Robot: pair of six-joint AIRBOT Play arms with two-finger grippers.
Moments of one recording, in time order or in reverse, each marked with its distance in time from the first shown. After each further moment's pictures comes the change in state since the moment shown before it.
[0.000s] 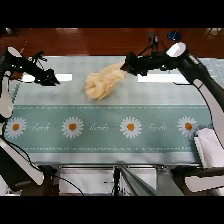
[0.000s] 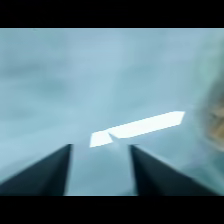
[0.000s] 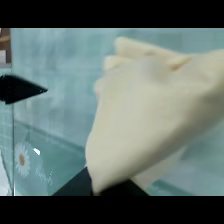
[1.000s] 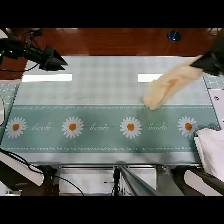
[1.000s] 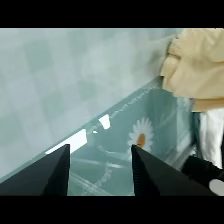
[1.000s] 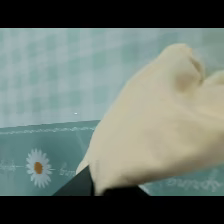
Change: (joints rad) left arm -0.037 0.200 0.001 -0.197 -0.109 -0.059; right arm -0.589 0.475 0.000 -0.242 0.599 0.128
